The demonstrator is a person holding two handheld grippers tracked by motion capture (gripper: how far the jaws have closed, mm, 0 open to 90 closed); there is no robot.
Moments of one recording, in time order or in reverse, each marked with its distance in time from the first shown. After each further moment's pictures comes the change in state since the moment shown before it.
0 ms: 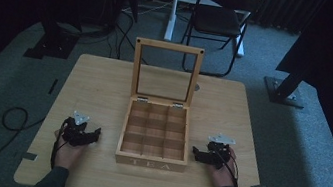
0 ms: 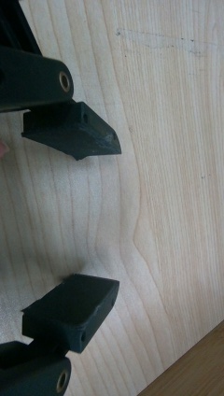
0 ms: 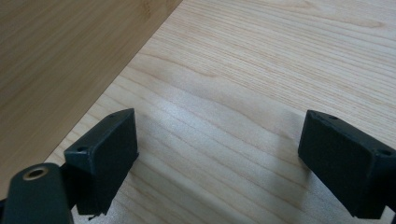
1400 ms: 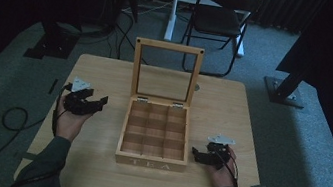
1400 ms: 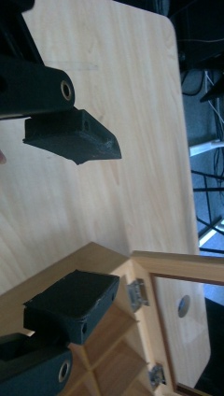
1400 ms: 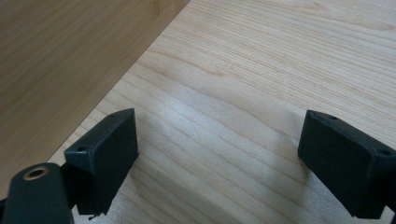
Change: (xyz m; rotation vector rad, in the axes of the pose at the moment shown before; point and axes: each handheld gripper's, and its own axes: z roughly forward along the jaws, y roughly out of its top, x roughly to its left) left arm 0.002 0.116 -0.047 -0.190 -0.133 0.026; right arm 0.001 -0.001 -0.001 0.000 0.019 -0.019
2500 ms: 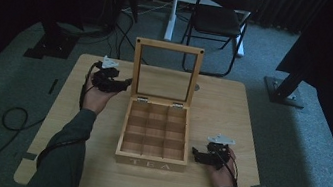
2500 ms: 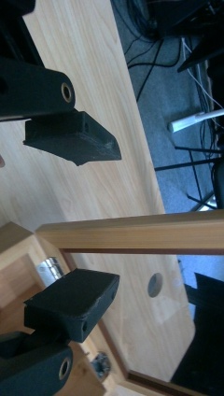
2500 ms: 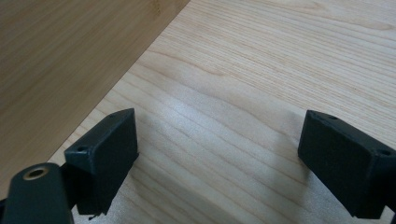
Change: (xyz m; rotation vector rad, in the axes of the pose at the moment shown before) left arm -0.021 0.065 0.070 -0.006 -0.080 0.066; right arm 0.000 0.000 0.000 0.001 0.000 0.001
